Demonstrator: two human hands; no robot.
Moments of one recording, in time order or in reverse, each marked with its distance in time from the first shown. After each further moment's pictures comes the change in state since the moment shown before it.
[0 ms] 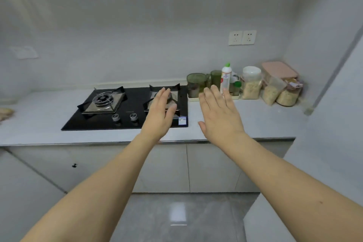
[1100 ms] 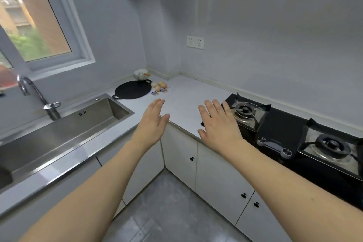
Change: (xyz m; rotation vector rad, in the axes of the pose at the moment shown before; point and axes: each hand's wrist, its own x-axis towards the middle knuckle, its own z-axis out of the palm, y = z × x) left_hand -0.140 -0.339 -0.427 0.324 0.356 -0.504; right_hand 0.219 -0.502 -0.098 0.362 0.139 -0.647
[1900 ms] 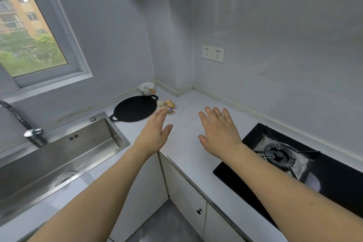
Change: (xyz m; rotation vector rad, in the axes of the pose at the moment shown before) left_hand 0.243 -0.087 0.065 0.173 -0.021 -0.076; right_hand 0.265 0.083 0.106 0.110 -0.085 -0.095
